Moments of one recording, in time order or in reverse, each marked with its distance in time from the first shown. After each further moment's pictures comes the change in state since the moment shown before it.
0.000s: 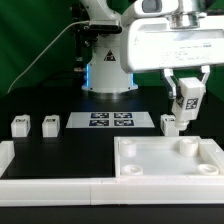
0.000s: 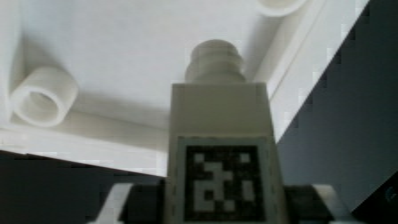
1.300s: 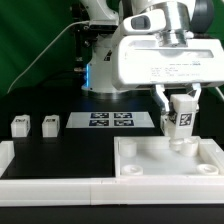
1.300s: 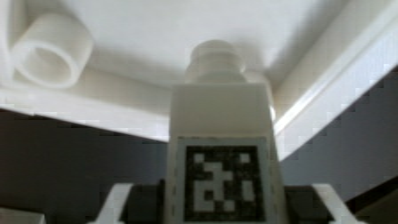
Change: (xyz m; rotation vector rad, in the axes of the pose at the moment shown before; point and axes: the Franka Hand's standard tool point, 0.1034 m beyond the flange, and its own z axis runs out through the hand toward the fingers) arm -0.006 0.020 0.018 -0.062 0.232 -0.058
